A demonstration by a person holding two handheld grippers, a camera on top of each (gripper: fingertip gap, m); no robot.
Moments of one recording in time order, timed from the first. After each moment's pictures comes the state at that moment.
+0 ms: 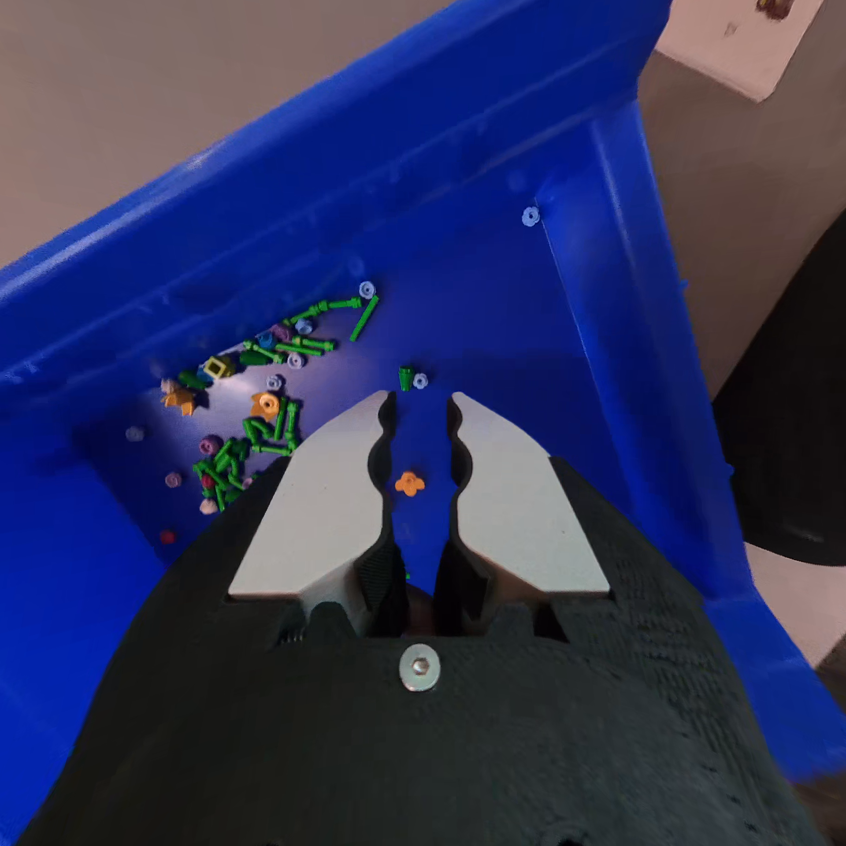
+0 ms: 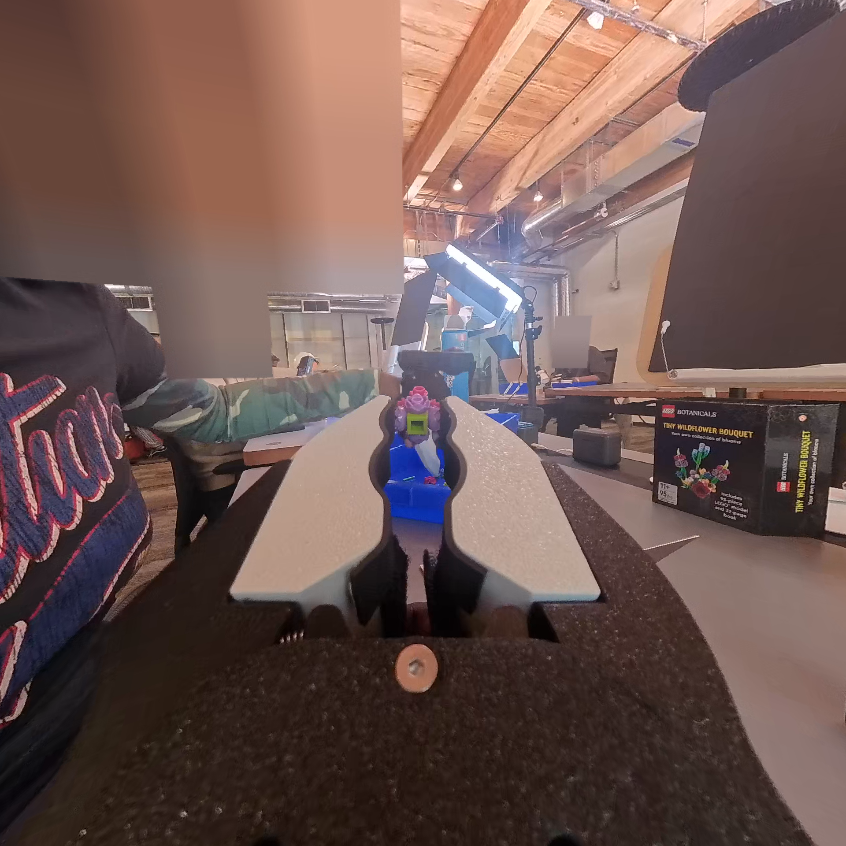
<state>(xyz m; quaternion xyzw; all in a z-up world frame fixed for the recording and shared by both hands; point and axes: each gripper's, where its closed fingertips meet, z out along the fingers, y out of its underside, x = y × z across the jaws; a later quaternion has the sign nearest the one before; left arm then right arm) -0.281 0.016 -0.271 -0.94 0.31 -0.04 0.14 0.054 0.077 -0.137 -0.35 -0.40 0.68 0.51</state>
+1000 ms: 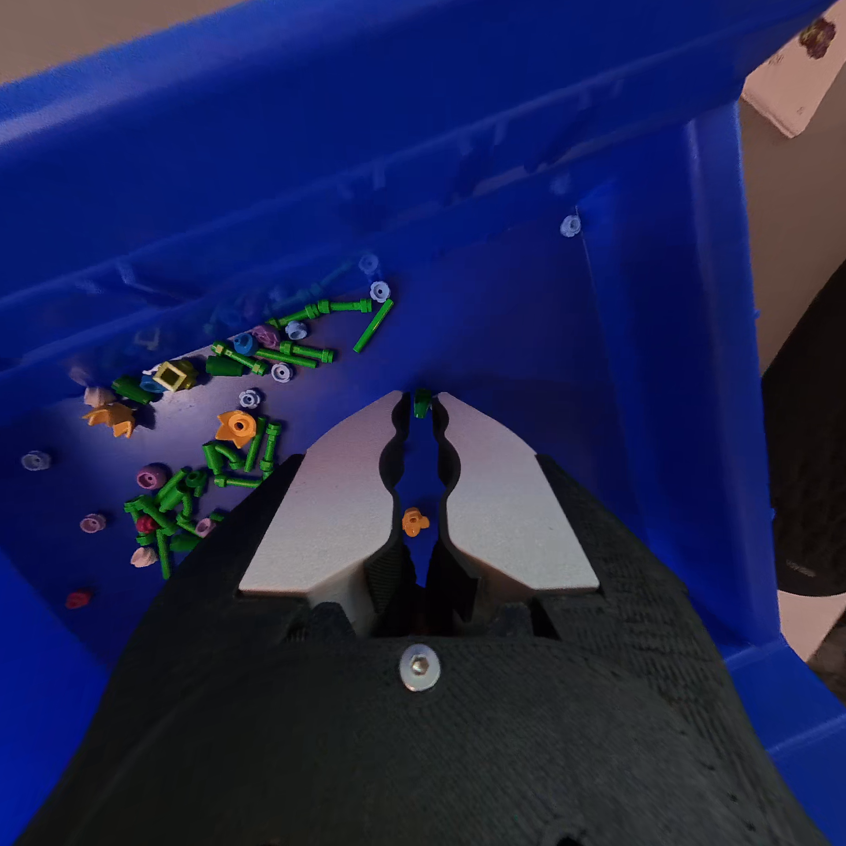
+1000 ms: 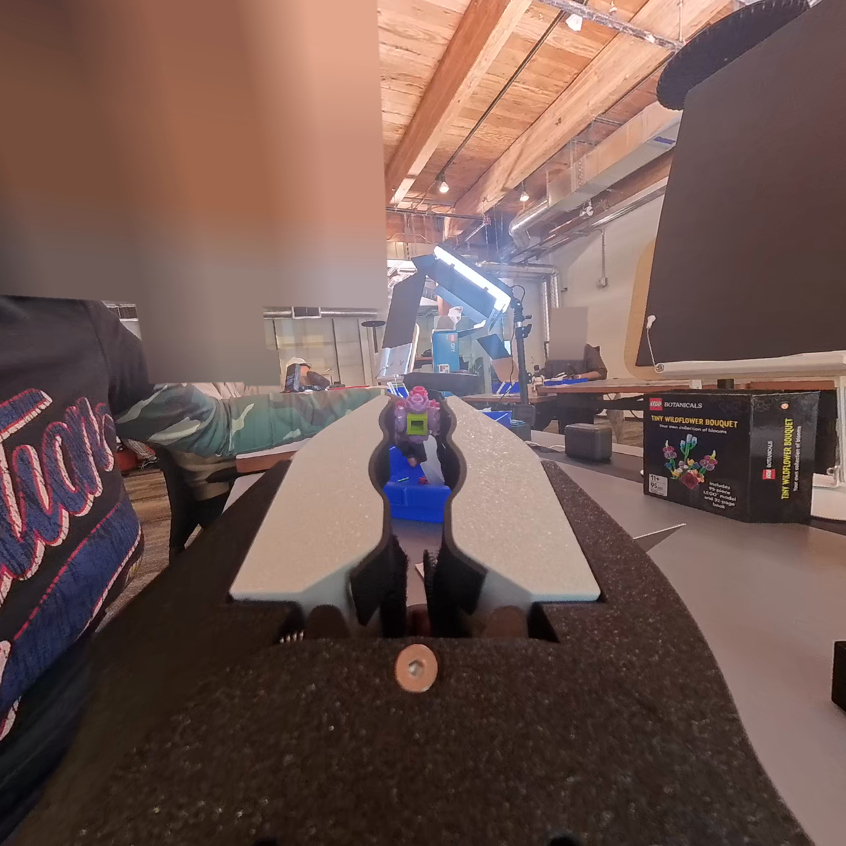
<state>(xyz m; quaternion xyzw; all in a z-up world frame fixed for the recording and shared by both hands) -0.282 0.022 -0.302 -0.95 0.28 -0.10 0.13 0.054 0.083 -0.138 -0.36 -0.39 0.68 0.51</state>
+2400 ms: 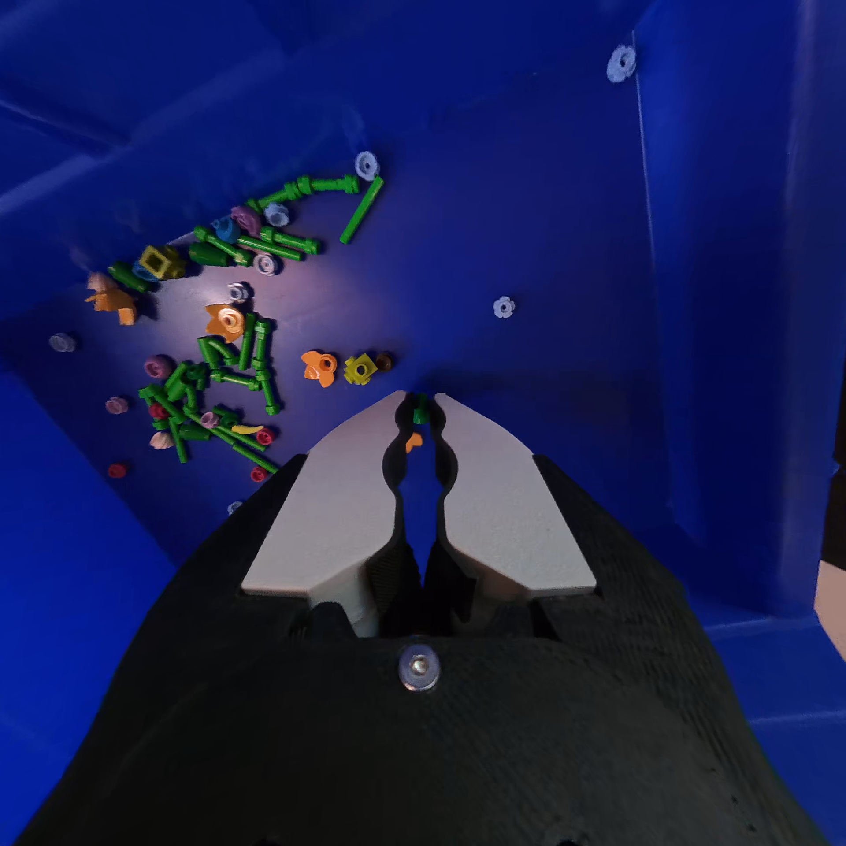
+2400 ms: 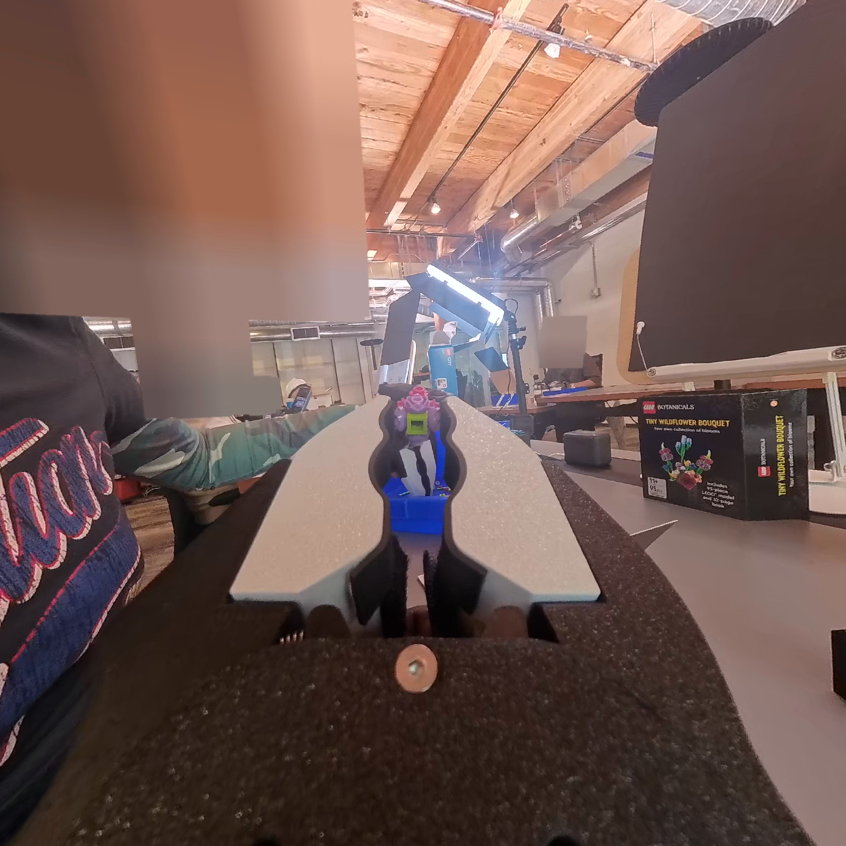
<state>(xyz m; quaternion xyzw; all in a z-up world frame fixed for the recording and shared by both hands) -0.291 -0.019 -0.298 -0.96 0.28 0.00 0.08 0.060 0.090 -0.135 -0.36 -0.36 0.69 0.51</state>
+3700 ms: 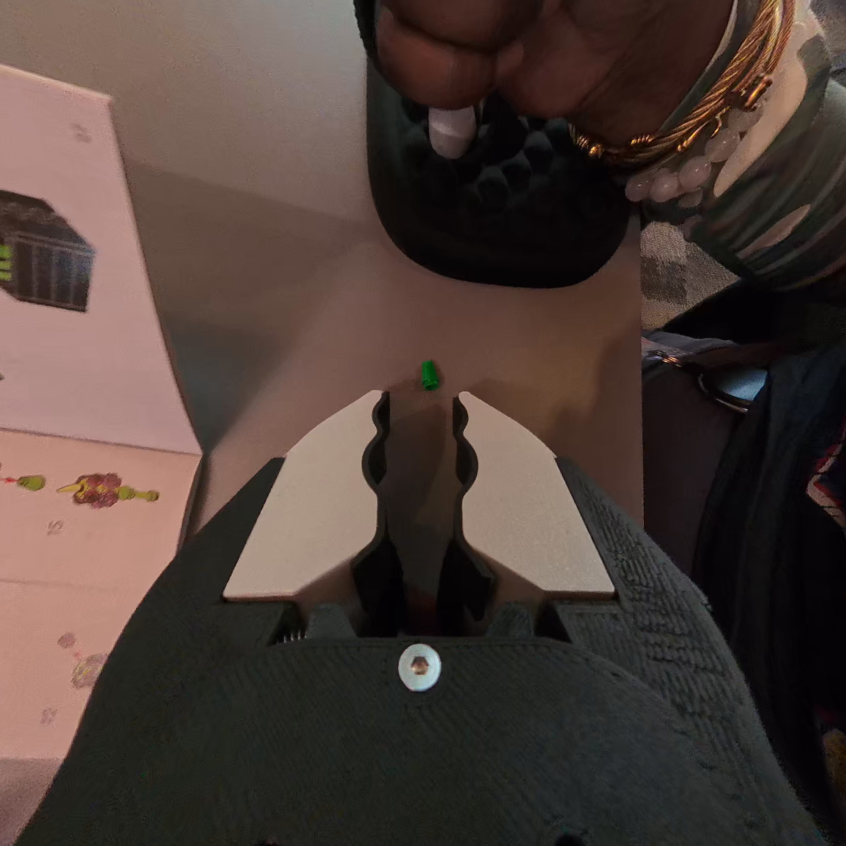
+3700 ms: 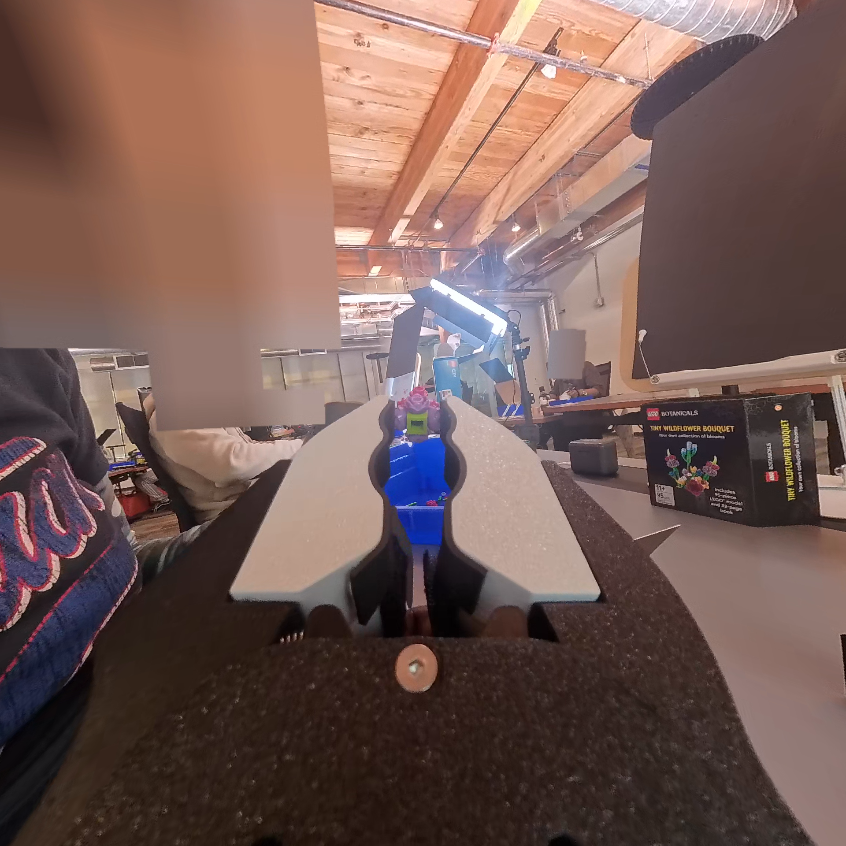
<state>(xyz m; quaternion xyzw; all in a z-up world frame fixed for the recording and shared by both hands) 0.058 0.024 -0.300 -0.86 0.37 -0.22 0.27 0.065 0.092 -0.132 -0.35 -0.35 0.71 0.51</state>
